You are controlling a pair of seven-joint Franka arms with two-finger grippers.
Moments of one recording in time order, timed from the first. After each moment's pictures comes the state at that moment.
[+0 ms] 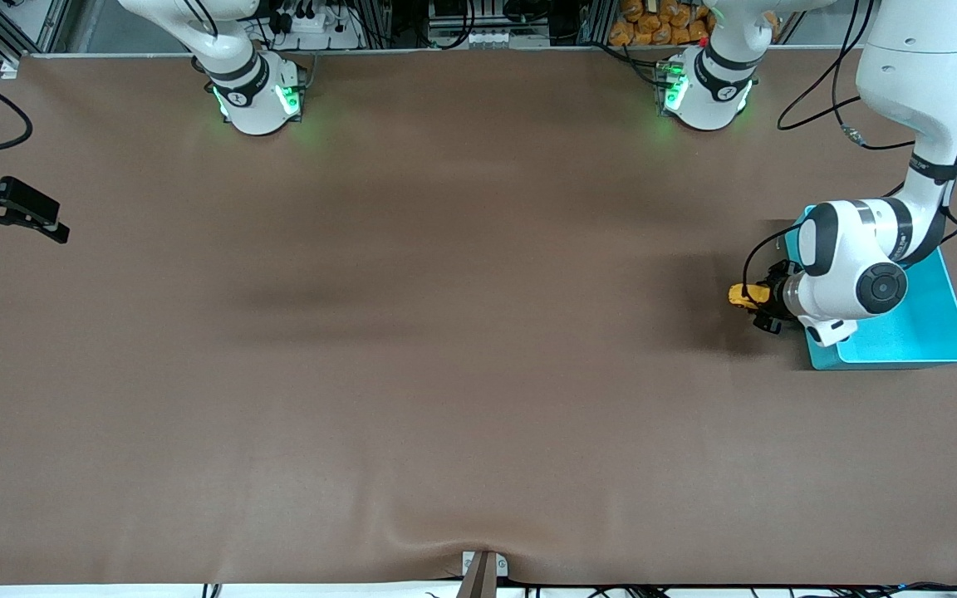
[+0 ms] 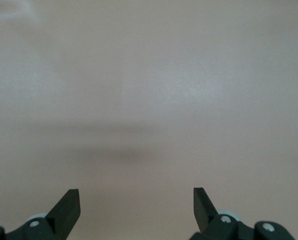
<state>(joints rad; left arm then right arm) 0.02 0.44 0.02 -2.10 0.02 2.25 -1.25 -0.05 0.02 0.00 -1.52 0.04 1.58 -0.09</state>
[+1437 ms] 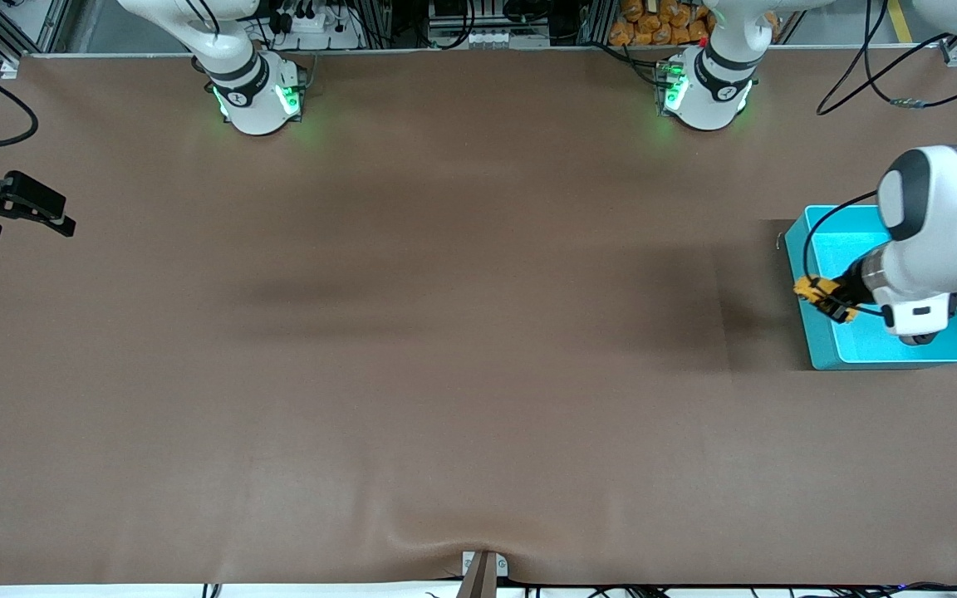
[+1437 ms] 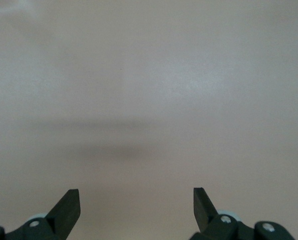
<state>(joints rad) 0.07 0.21 0.03 -1.98 0.14 2.02 -0.76 -0.04 0.02 0.00 -1.52 0.04 1.55 -0.07</state>
